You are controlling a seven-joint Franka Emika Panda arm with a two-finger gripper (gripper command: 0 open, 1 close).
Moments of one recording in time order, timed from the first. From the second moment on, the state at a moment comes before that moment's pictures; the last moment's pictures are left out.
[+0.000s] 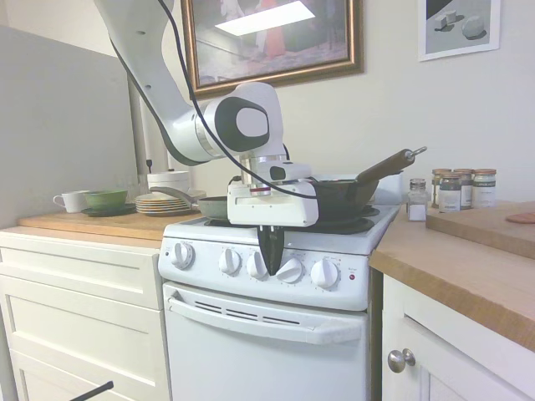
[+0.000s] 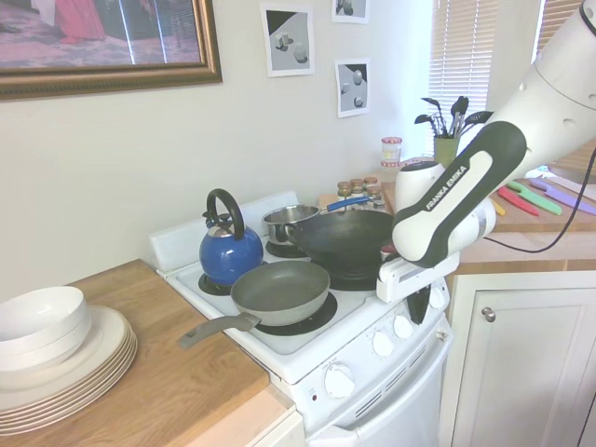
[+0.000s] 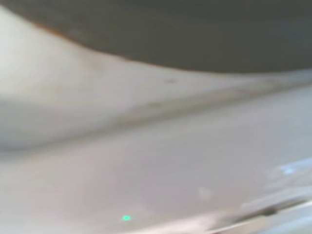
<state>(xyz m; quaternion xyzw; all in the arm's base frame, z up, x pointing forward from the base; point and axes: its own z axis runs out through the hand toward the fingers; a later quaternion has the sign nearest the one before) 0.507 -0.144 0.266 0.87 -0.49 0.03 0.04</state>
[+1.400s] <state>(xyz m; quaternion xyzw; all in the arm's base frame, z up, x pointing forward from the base) 0.503 -0.138 0.218 0.86 -0.49 0.05 0.14</state>
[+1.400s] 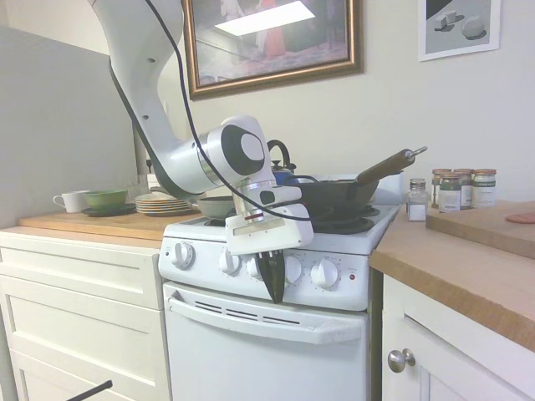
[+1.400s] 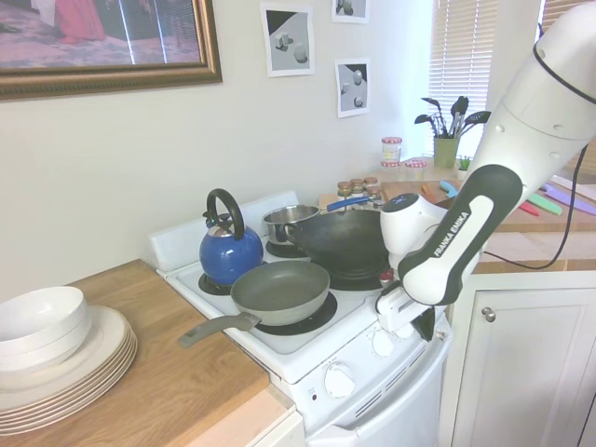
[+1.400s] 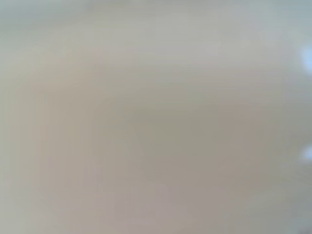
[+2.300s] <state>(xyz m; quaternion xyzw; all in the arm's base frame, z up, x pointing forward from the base) 0.464 -0.121 0.270 0.87 -0.48 0.07 0.08</state>
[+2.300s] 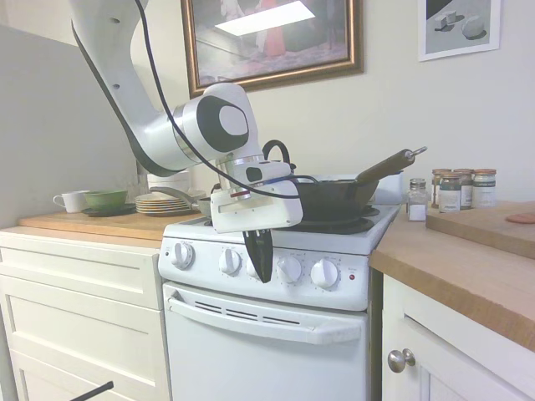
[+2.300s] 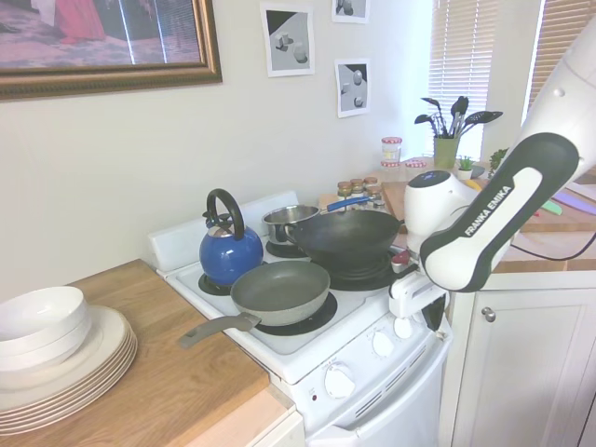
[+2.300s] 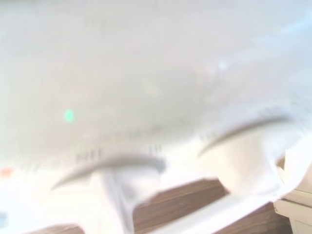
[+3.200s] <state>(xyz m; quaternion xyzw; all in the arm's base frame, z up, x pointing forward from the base) 0.430 -0.110 0.306 0.87 -0.49 0.07 0.03</state>
